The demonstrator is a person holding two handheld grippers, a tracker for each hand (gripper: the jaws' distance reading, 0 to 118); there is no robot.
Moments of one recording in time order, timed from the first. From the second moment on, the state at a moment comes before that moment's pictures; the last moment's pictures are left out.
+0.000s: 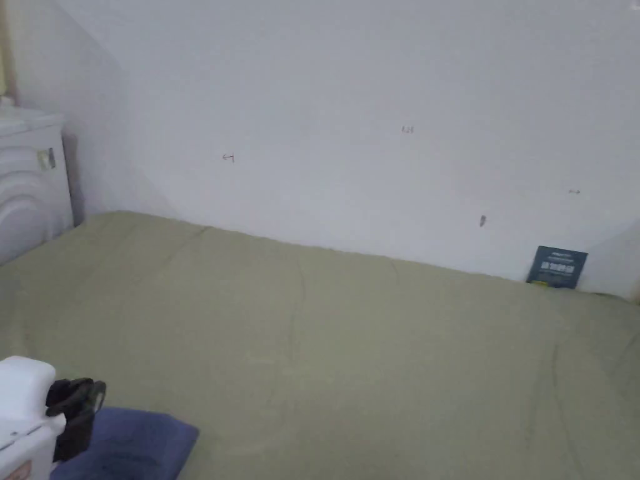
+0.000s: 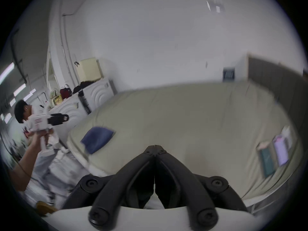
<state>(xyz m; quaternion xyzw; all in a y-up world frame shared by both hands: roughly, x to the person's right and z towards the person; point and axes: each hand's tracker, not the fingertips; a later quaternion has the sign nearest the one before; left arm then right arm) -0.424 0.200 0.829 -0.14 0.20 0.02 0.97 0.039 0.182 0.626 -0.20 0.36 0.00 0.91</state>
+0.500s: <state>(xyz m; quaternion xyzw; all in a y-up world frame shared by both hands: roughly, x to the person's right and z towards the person) -0.230 0.294 0.808 0.05 0.17 0.00 0.98 0.090 0.304 0.658 -0.01 0.29 -0.01 0.96</state>
